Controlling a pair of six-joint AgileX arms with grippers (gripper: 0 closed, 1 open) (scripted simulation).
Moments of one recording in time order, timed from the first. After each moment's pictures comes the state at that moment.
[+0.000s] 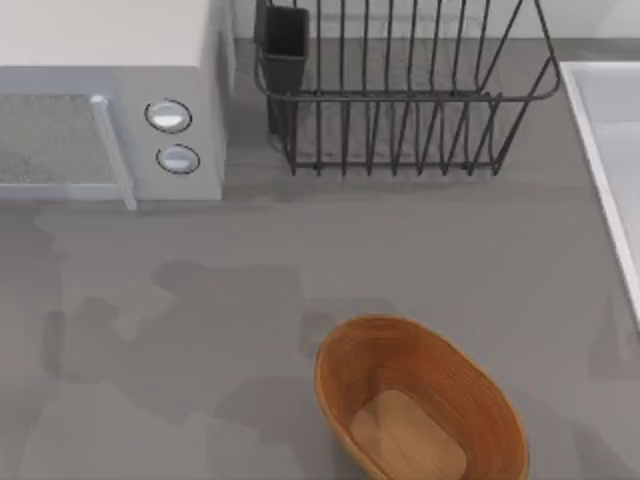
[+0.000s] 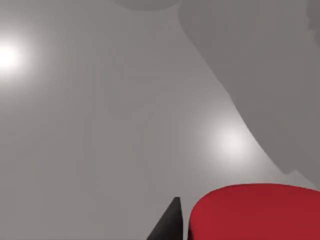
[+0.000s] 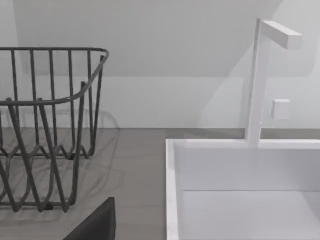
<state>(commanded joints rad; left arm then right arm) 0.22 1.73 1.51 -1.32 0.02 0.71 0.00 0.00 0.00 0.00 0.00 0.00</state>
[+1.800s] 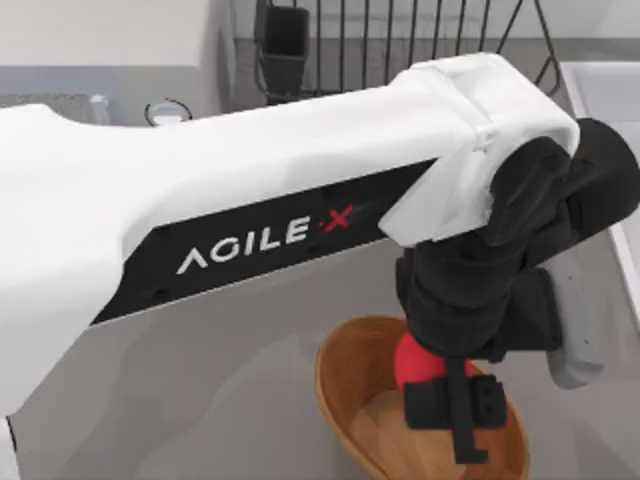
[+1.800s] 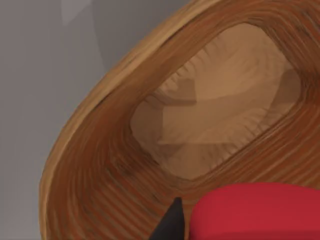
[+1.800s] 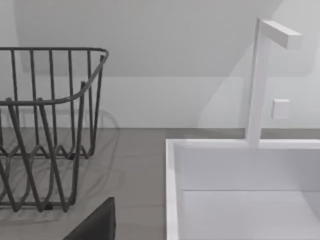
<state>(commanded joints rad) -1.08 2.03 1.80 -1.31 0.01 0.52 0.00 0.00 0.00 0.00 0.00 0.00</state>
